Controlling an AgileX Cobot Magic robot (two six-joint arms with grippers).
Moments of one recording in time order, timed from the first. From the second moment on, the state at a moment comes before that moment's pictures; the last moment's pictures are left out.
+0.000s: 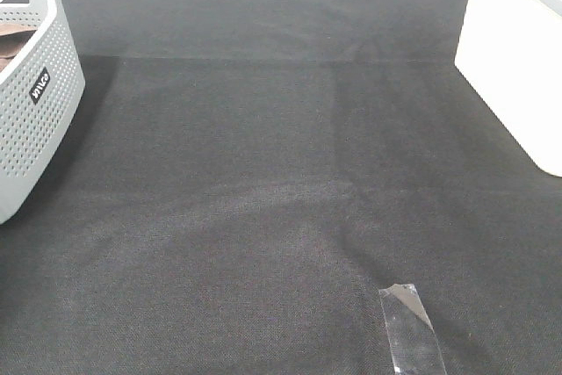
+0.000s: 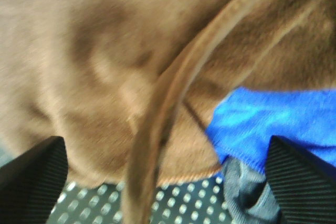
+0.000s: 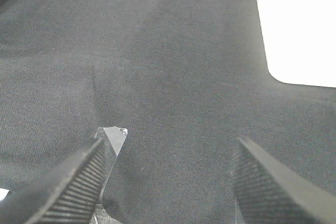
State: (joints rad) left arm 0.20 2.08 -1.68 0.32 0.89 1.20; right arm 0.11 0.00 -0.50 0.10 1.06 -0.11
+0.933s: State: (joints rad) left arm 0.16 2.02 -1.68 0.26 0.90 0.94; right arm 0.11 0.00 -0.50 0.10 1.06 -0.11
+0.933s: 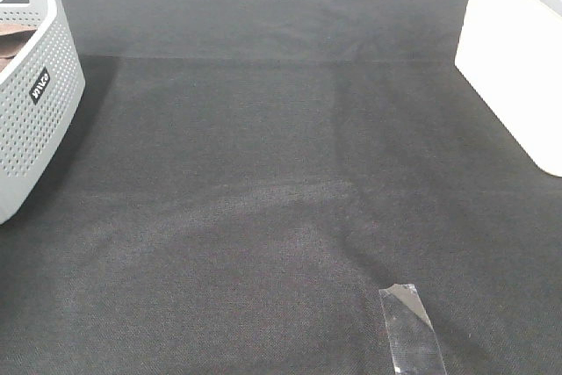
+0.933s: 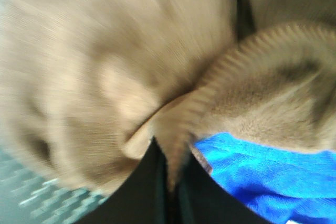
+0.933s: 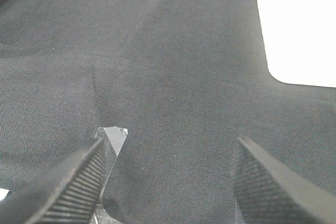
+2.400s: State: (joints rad) left arm -0.22 1.25 -1.68 -0.25 0.75 0.81; right arm 0.11 0.58 -0.52 1.03 0.74 -1.16
